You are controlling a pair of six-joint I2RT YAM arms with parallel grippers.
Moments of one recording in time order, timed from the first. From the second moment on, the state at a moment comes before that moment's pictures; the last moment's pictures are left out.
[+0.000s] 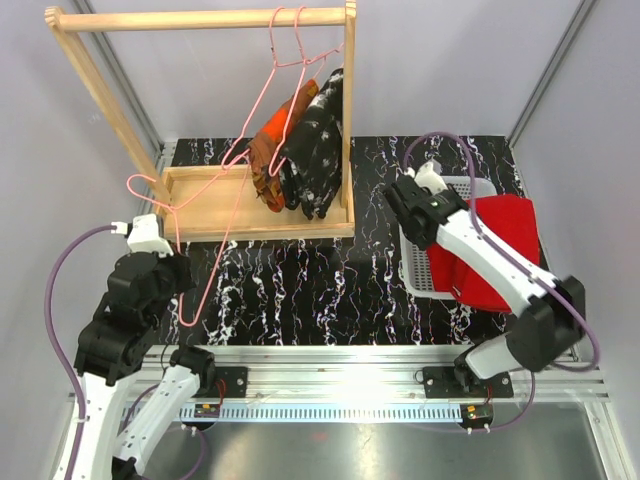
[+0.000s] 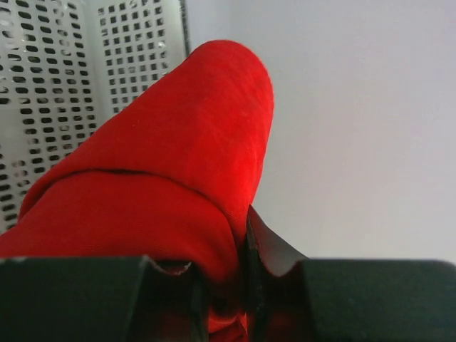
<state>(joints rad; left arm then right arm) -0.29 0.50 1.00 -0.94 -0.28 -0.31 0.56 1.43 1.30 -1.08 1.17 0.07</state>
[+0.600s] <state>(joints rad) -0.29 0.48 1.00 -0.94 -0.26 -0.31 0.57 1.56 1.58 -1.19 1.09 0.22</state>
